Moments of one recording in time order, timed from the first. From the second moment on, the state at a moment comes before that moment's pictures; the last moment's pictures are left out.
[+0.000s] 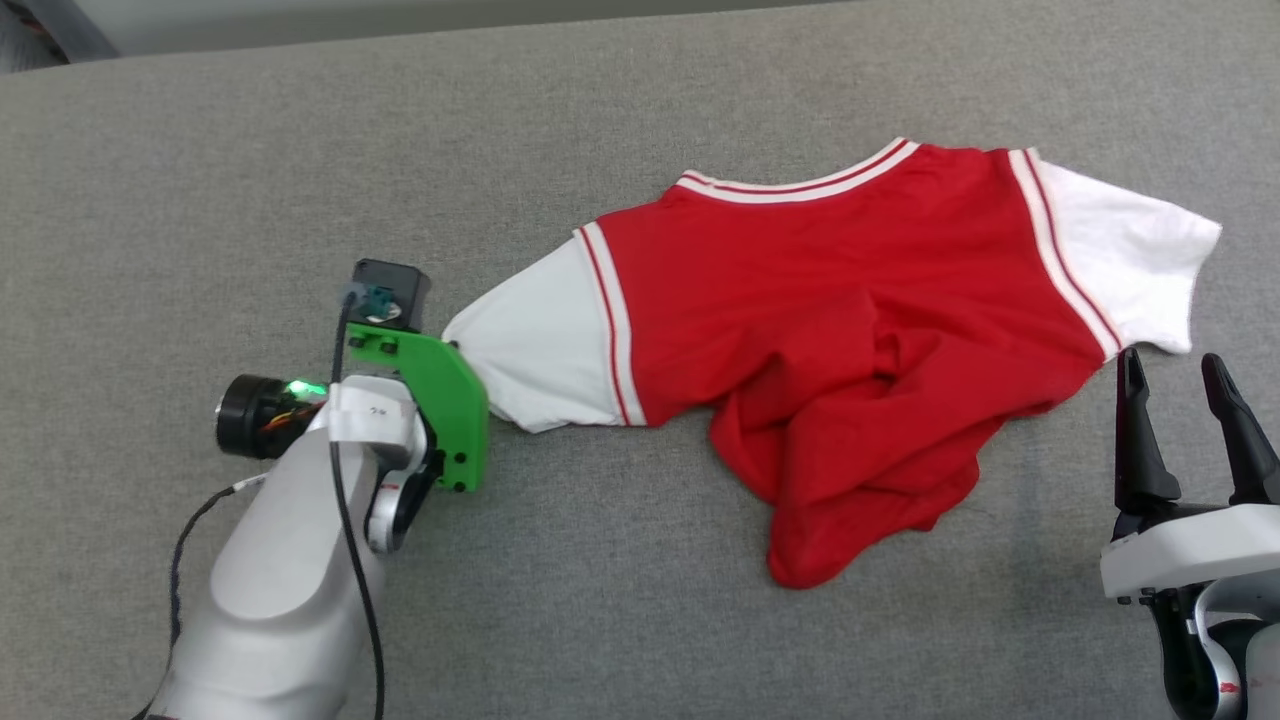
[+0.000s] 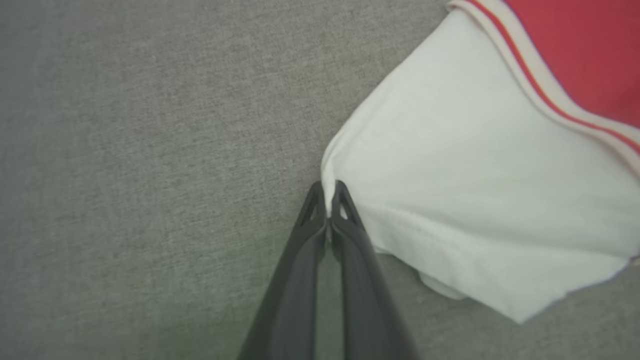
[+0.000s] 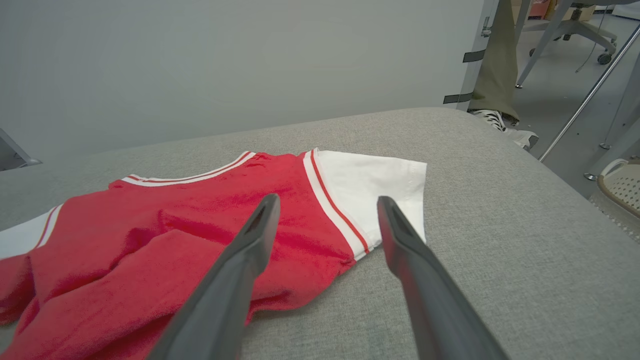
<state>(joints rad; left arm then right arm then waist) -0.56 0.23 -0.34 0.50 -0.33 0.03 0.40 -0.06 -0.09 -0.16 -0.11 0.21 0.13 -0.04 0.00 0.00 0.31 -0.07</state>
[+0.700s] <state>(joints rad) -0.26 0.38 -0.28 -0.05 -0.43 0.06 0.55 -0.29 -0.34 -0.16 -0.03 0.31 0.13 0.79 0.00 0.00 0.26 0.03</state>
